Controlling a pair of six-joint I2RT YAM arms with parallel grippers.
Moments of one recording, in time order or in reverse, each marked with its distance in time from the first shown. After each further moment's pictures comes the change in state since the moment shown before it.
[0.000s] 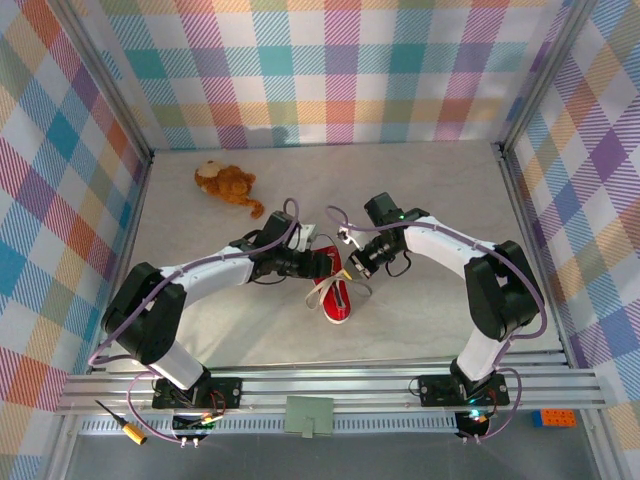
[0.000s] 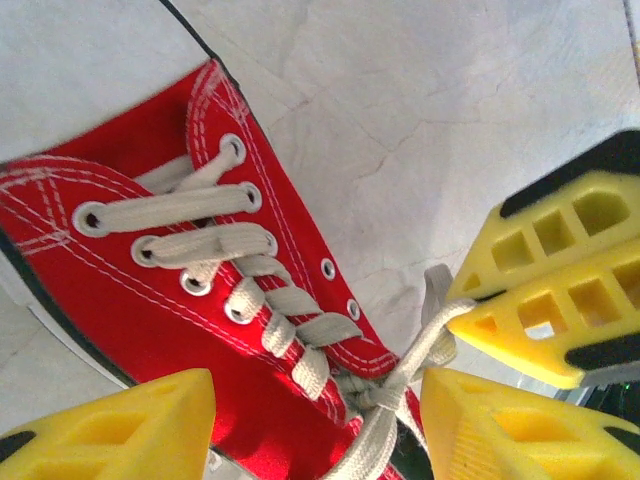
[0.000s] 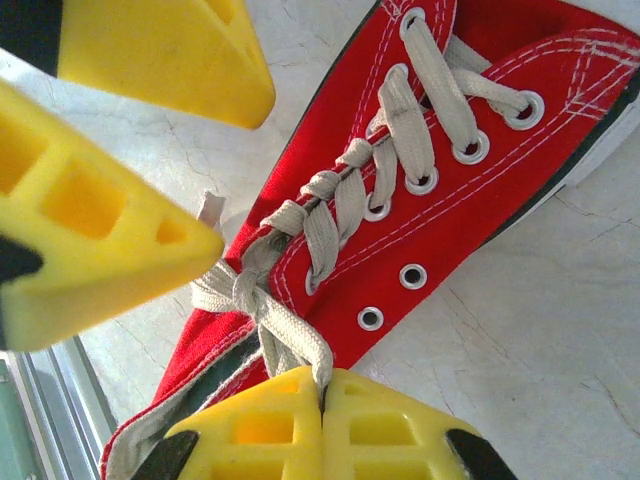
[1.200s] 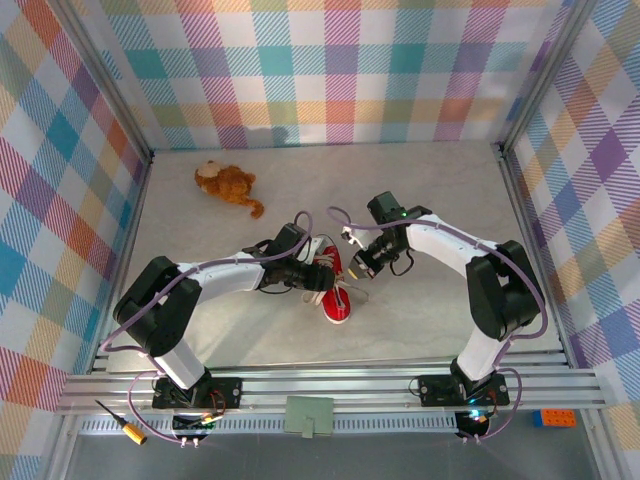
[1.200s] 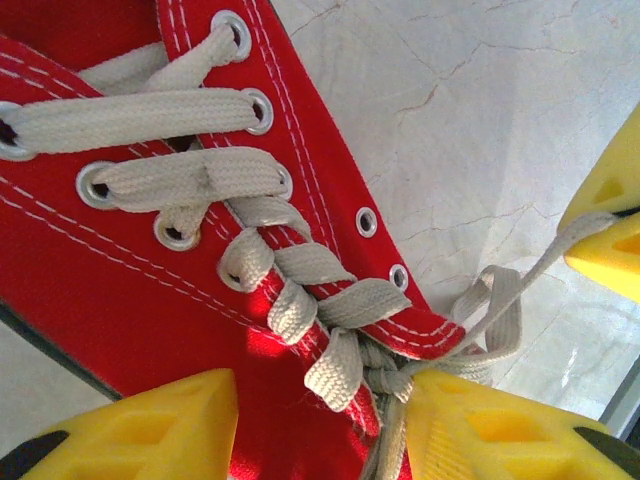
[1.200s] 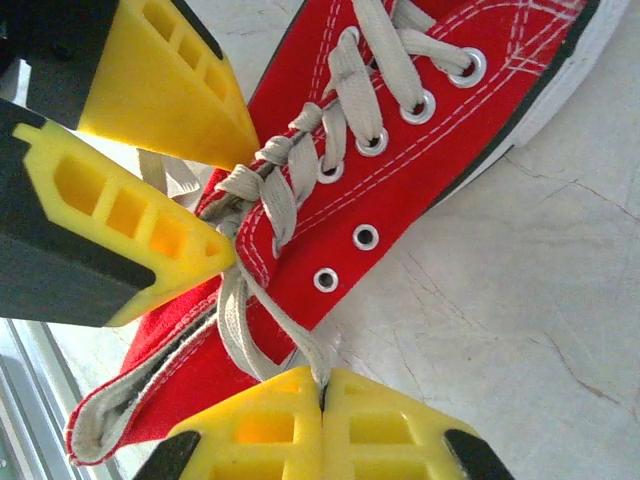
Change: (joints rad) left arm -0.047 0.068 -0.037 0.032 -0.062 0.002; right arm -0.023 -0.001 0.013 -0.056 0.057 -0.042
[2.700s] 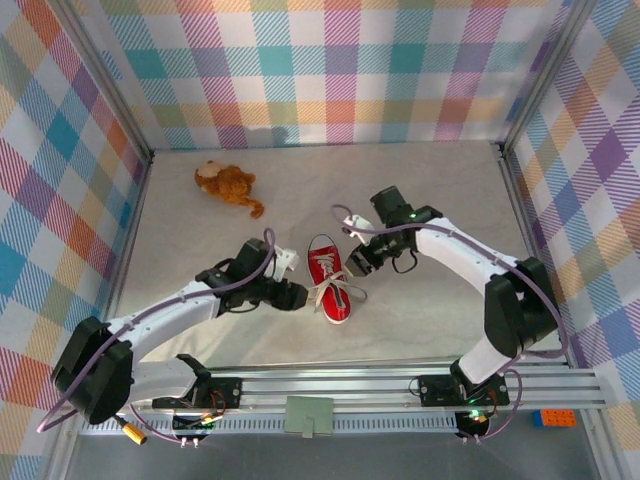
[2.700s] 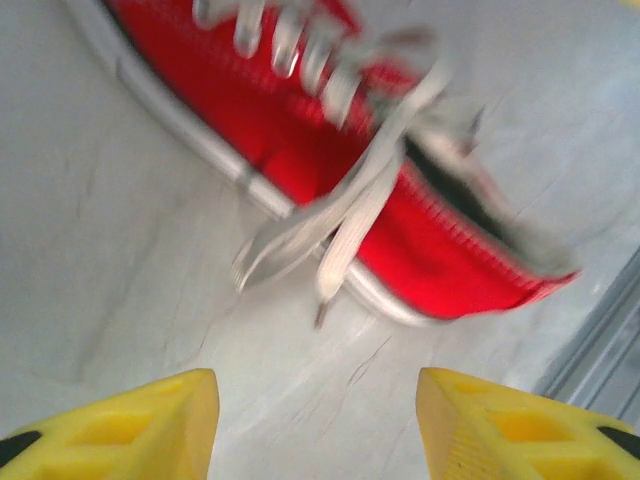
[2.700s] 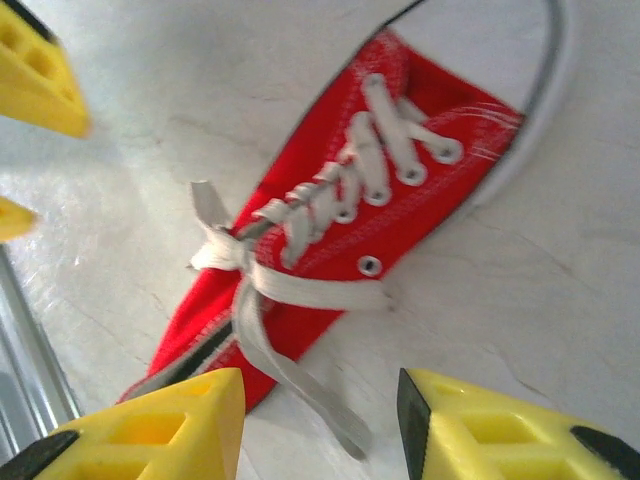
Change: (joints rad) left arm 0.031 -0.431 -0.251 -0.170 -0.031 0.169; right arm 0.056 -0.103 0.003 0.028 0.045 0.000
